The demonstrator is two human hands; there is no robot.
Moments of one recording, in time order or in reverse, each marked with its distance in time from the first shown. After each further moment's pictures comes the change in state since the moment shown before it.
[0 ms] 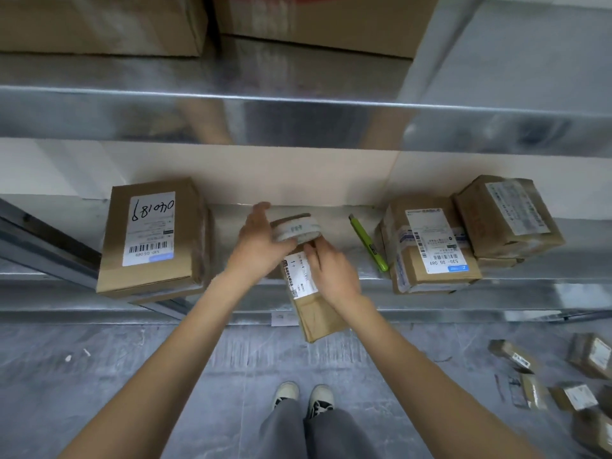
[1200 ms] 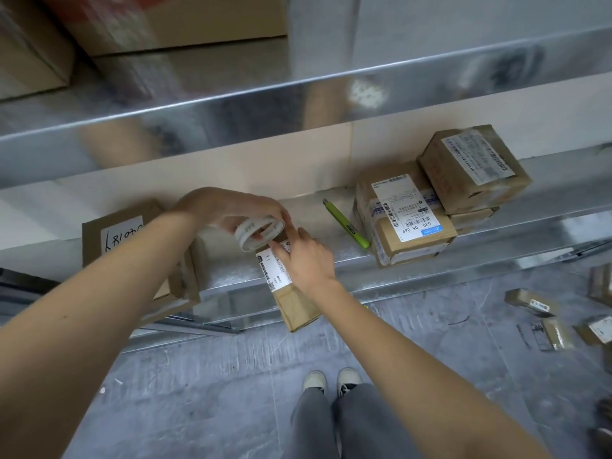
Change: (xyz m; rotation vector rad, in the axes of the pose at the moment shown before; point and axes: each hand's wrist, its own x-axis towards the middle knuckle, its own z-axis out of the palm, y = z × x) left_hand 0.061 0.054 -0.013 0.065 -0.622 -0.297; right_hand 0.003 0.001 0.013 -0.161 0.067 0.037
